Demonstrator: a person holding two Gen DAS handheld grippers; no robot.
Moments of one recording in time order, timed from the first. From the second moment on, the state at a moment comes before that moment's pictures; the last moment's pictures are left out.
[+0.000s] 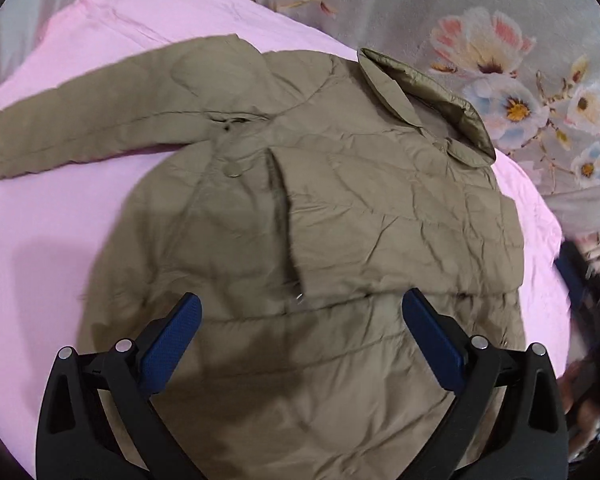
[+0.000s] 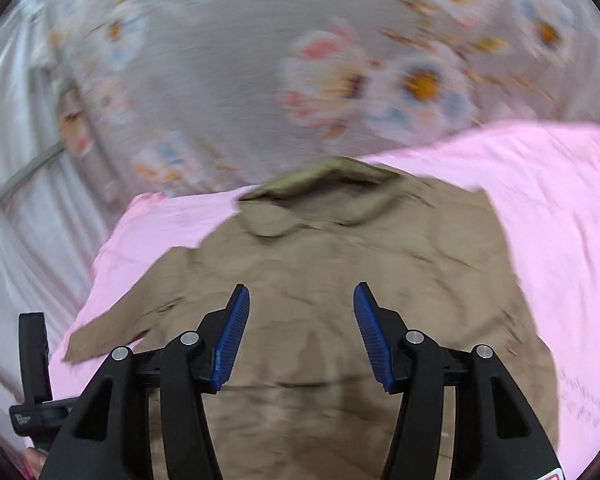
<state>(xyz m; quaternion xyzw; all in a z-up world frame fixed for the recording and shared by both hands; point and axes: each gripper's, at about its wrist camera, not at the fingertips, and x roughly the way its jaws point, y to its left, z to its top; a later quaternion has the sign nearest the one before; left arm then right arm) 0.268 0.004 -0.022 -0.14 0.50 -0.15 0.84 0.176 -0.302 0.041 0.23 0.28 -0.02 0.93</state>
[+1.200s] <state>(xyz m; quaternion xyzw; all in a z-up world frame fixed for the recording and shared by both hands) 0.351 -0.040 -0.056 -0.01 0.43 -0.10 0.90 0.225 -0.418 -0.055 0.25 0.38 -0.16 0.88</state>
